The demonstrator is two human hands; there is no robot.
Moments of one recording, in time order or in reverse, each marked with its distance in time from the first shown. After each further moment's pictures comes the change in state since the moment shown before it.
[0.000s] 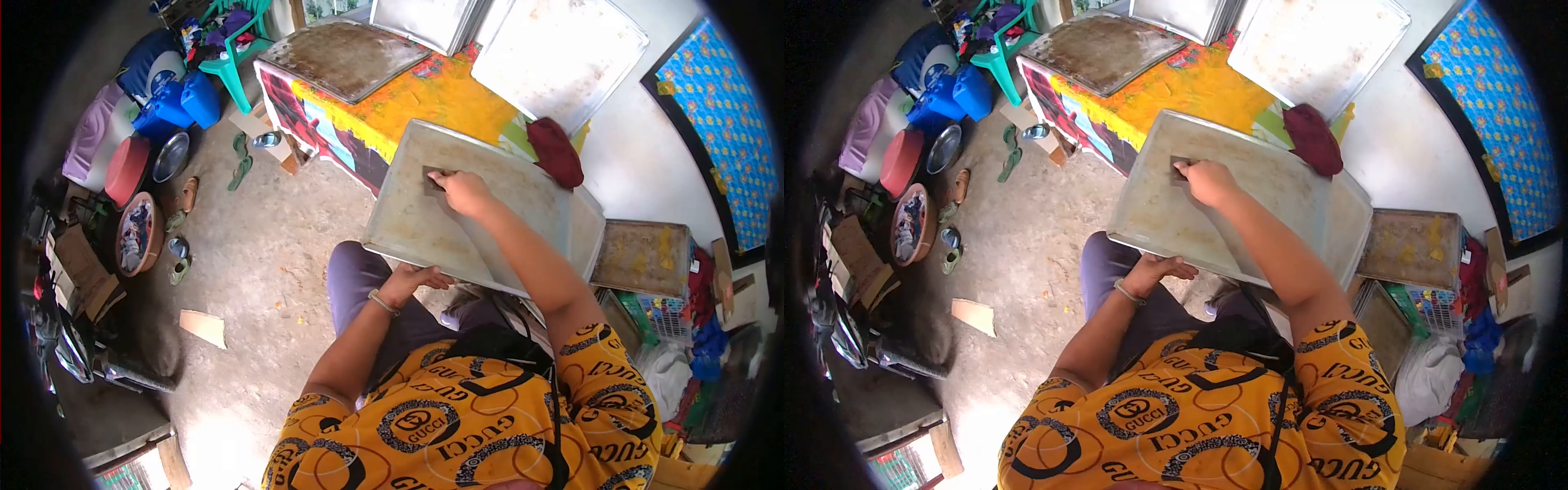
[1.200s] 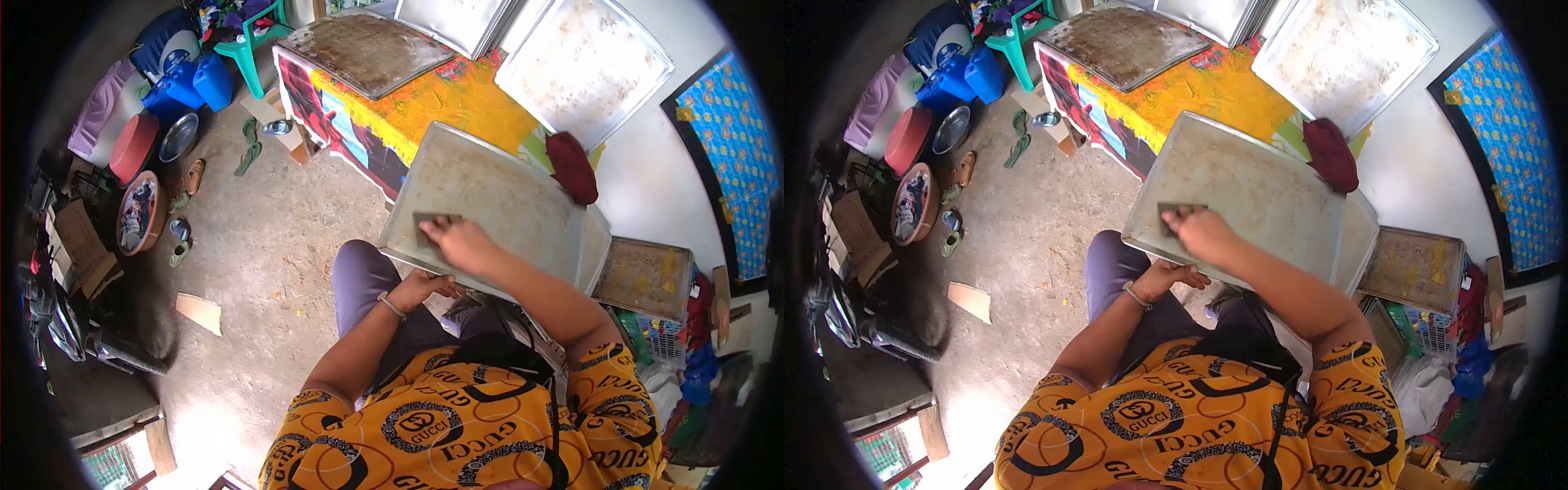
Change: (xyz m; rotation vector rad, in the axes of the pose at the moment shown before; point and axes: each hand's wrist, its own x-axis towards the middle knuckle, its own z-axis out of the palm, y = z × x) left_hand 0.003 -0.006 -0.003 0.041 -0.006 -0.064; right_hand -0.032 -0.038 0.034 -0.125 0.145 -0.322
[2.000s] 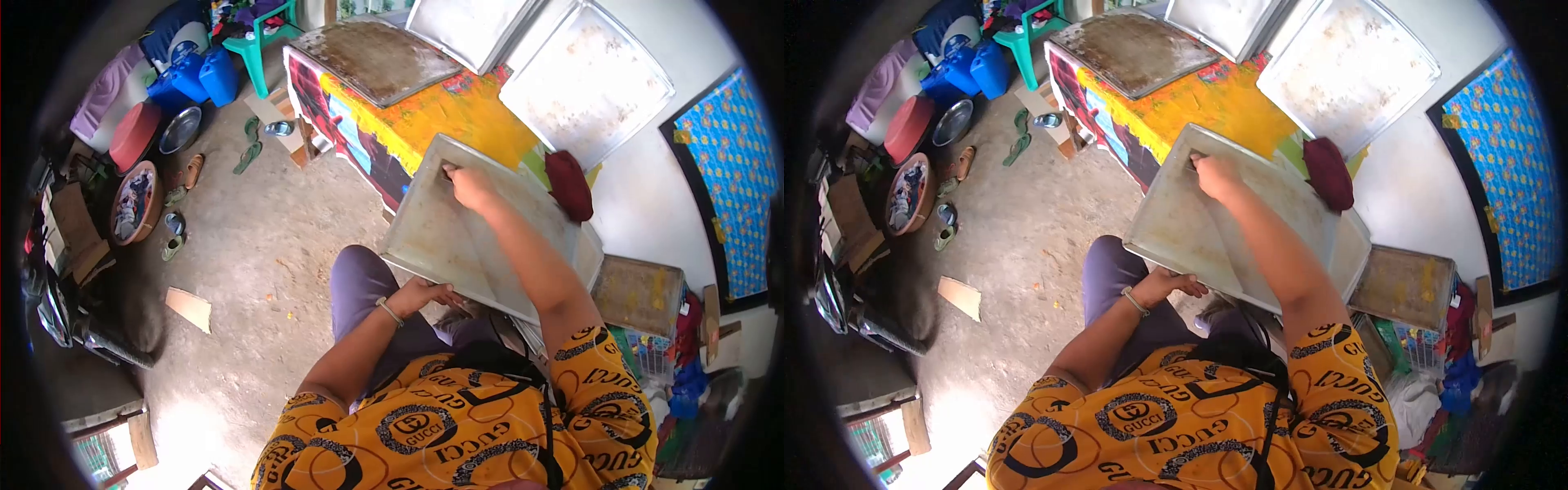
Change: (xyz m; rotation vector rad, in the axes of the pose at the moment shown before) left_hand -0.004 0.007 0.004 0.003 -0.010 0.011; right_hand 0.082 0.086 -0.003 0.020 -0.020 0.288
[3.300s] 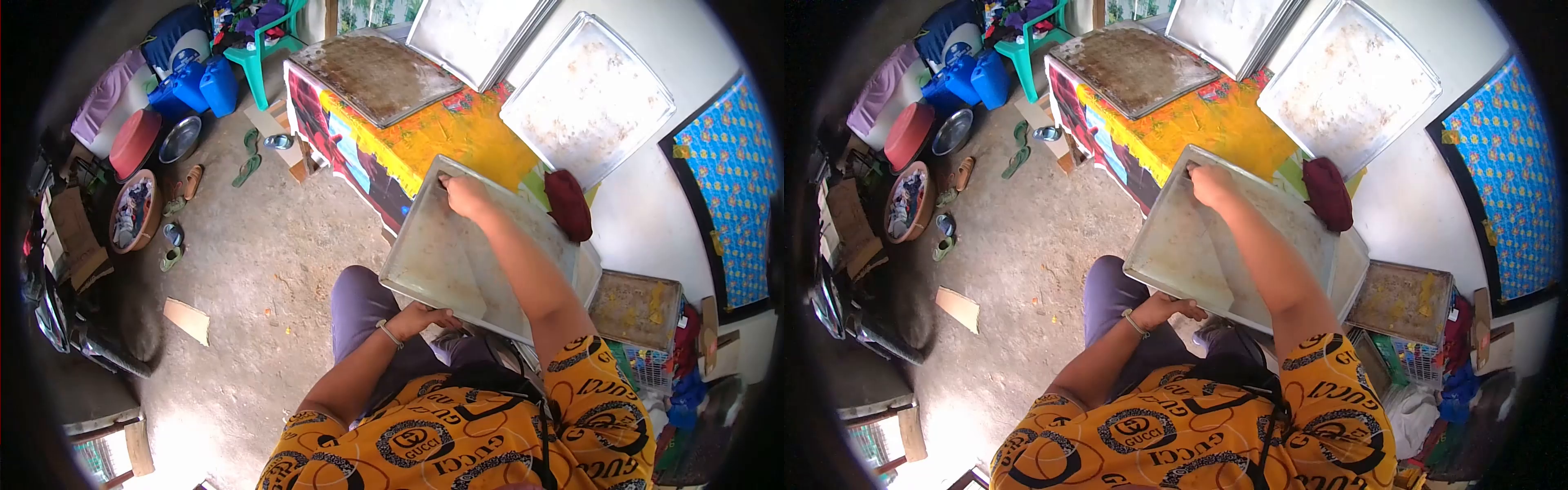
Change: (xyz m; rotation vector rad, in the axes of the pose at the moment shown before) left_hand 0.002 -0.001 -0.002 -0.017 -0.024 0.005; right_hand 0.025 -0.013 -0.024 -0.001 -0.169 0.101
